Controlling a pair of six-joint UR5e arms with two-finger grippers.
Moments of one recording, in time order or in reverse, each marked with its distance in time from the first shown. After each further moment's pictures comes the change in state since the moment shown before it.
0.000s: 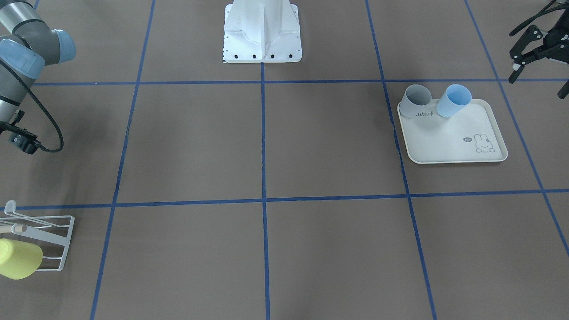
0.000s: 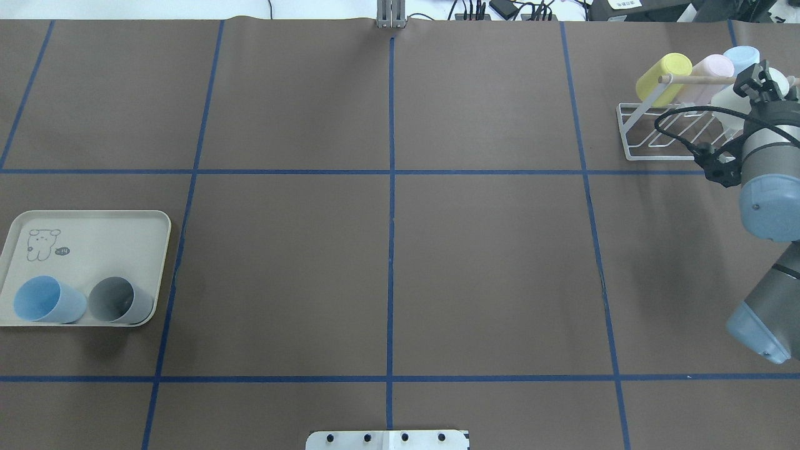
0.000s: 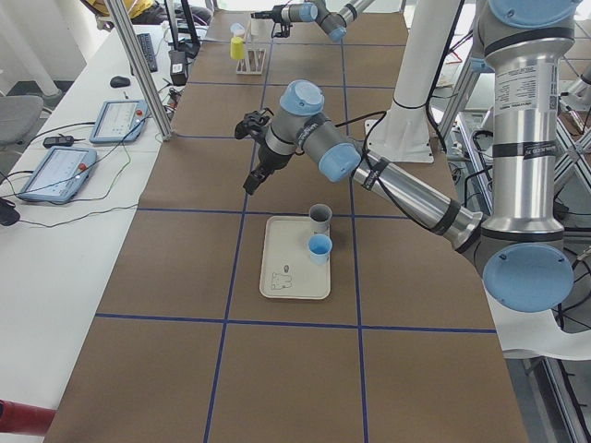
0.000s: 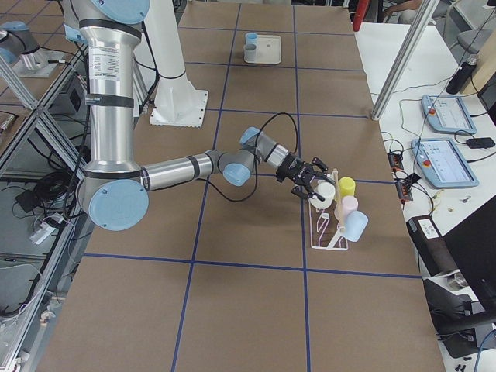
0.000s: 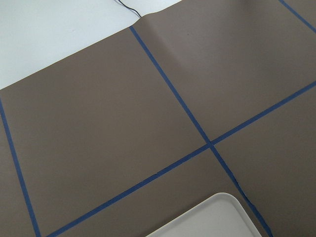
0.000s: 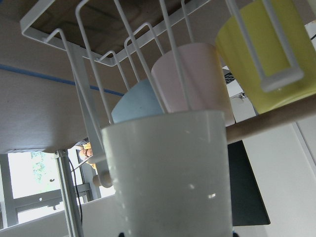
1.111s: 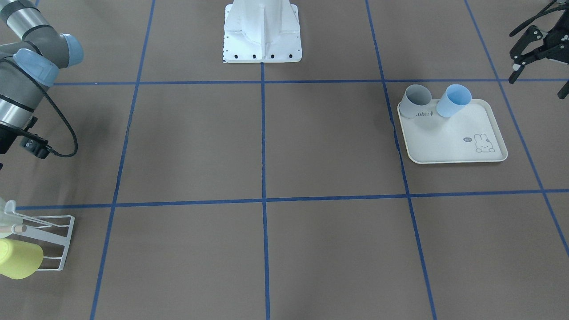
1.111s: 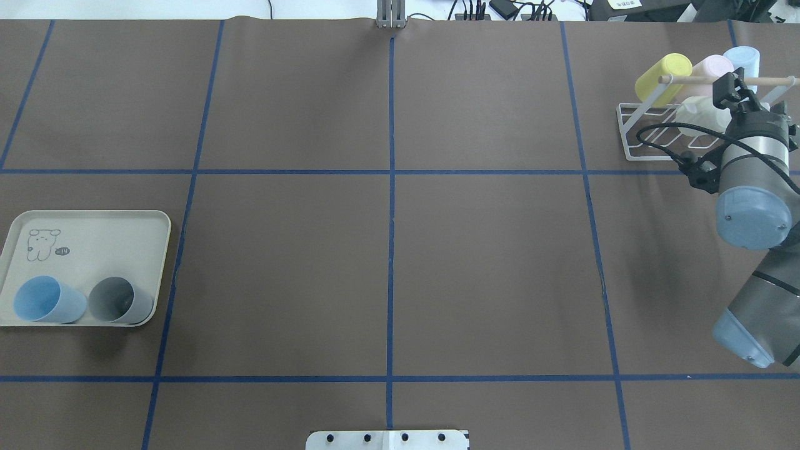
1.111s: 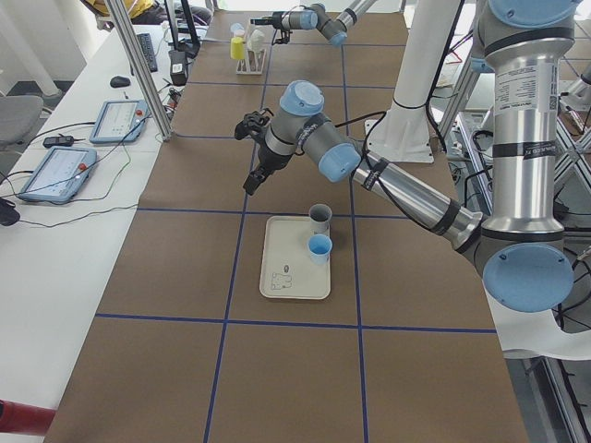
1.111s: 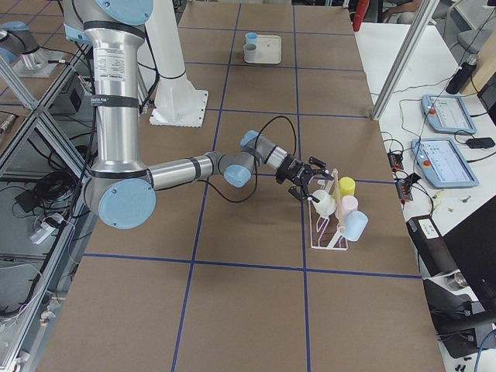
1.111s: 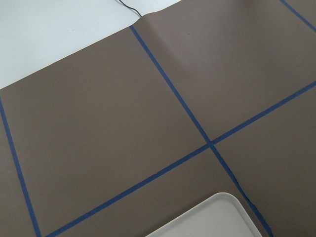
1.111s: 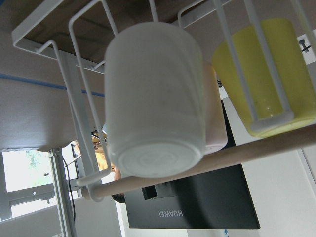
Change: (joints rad) left arm 0.000 0.000 0.003 0.000 0.000 0.000; right arm -0.039 0.027 -0.035 0.001 -0.053 0.008
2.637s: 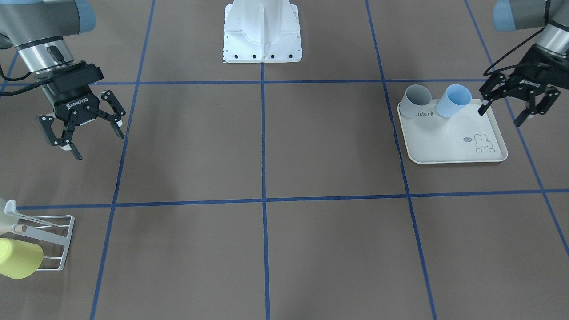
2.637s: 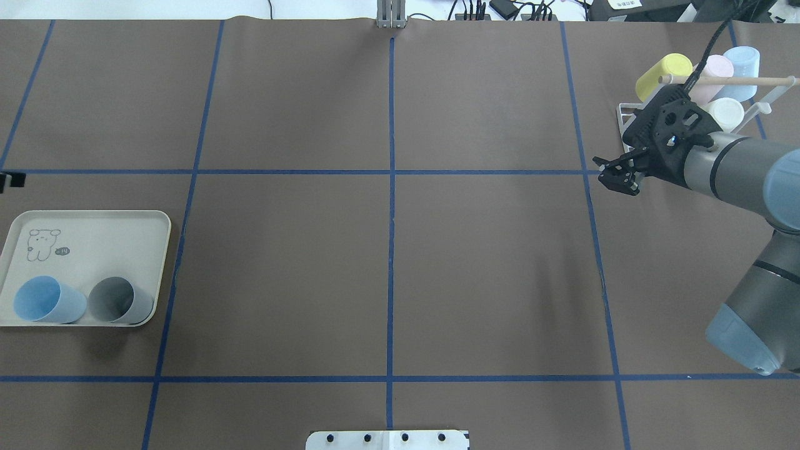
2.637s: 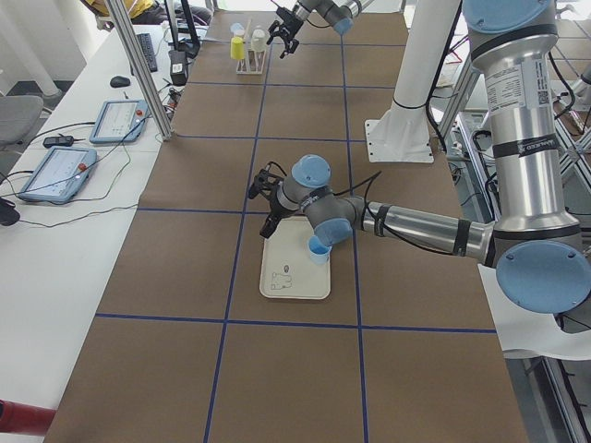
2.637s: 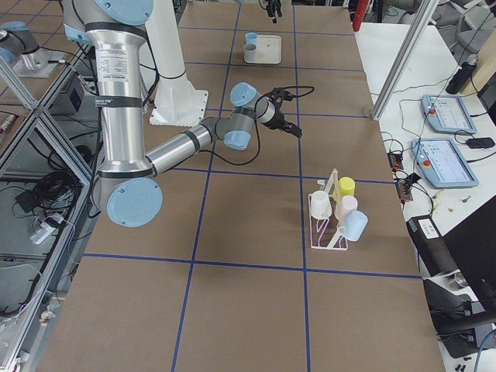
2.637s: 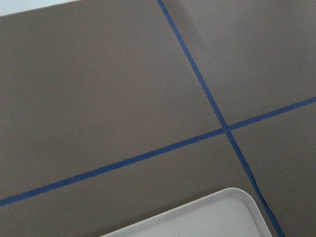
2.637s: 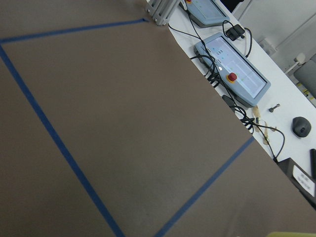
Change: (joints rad) left arm 0.282 0.148 0.308 -0.649 0.171 -0.496; right arm 0.002 0.037 0.284 0.133 0.939 1.691
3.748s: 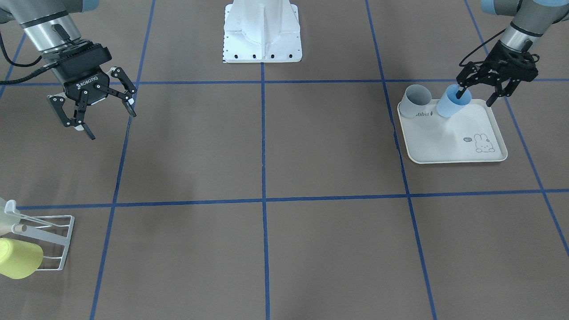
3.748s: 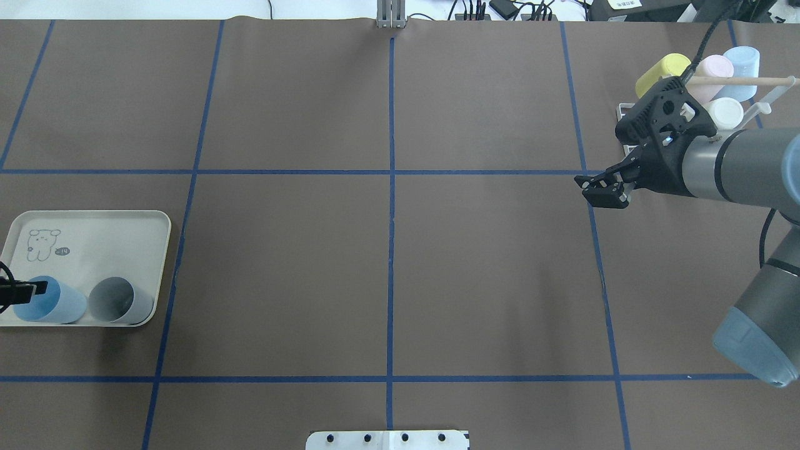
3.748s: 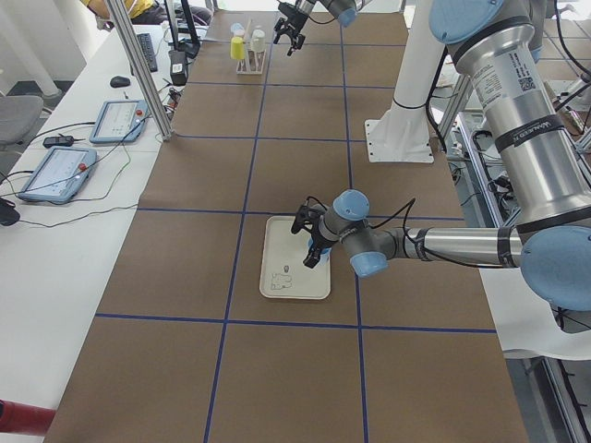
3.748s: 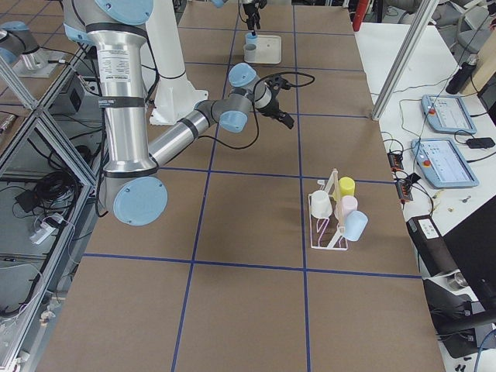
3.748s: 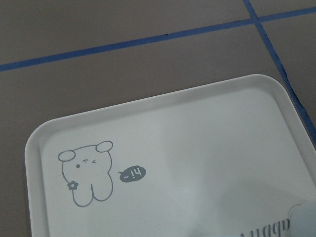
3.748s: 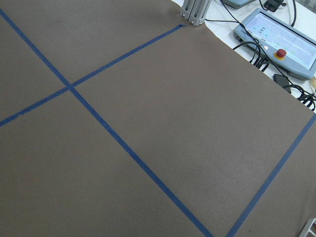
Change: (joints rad) left arm 0.254 0.211 0.016 -0.174 0.151 -0.119; right arm 0.000 0.031 0.120 -0.233 0.057 0.038
